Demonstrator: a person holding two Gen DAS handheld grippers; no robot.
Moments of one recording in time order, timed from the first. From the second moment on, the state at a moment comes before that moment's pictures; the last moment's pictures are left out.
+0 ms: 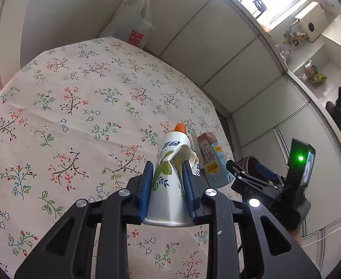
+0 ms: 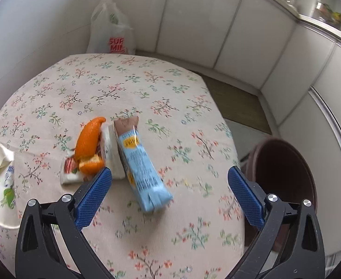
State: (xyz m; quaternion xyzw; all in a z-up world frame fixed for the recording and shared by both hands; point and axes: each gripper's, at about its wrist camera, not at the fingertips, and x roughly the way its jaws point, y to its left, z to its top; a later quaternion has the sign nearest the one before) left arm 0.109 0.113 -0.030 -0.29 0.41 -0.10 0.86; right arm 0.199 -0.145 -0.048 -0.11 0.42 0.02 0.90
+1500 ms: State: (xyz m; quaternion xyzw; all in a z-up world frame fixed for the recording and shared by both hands) left arm 0.113 0.134 -0.036 -0.36 0.39 -0.09 0.84; right arm 0.230 -0.143 -0.035 -0.04 0.42 0.09 0.90
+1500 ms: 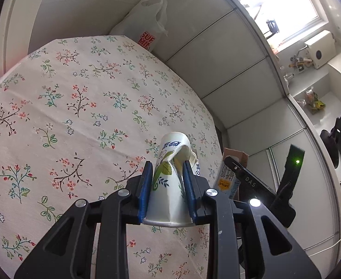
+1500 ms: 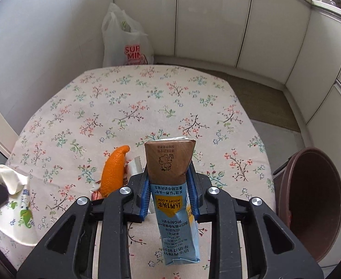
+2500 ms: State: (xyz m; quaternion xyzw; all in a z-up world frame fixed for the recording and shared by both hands) left arm 0.096 0.091 -0.028 -0.28 0.37 -0.07 0.88; right arm 0.145 -0.214 0.023 -0.01 0.28 0.06 0.96
